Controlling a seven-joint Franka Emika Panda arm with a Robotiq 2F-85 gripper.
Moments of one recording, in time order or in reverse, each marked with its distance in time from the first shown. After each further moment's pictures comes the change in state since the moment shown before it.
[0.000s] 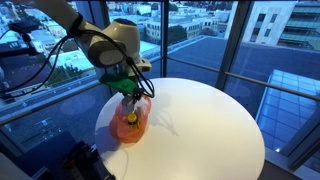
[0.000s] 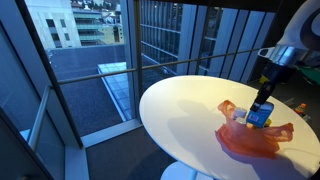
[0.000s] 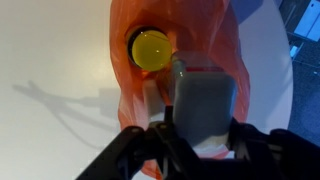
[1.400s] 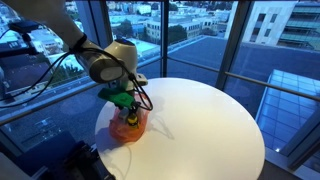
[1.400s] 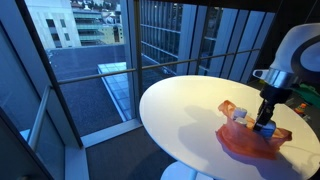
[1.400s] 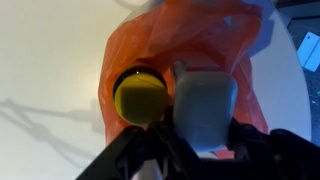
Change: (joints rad) arm 0.013 0.124 0.015 -0.045 -0.050 0.080 -0.014
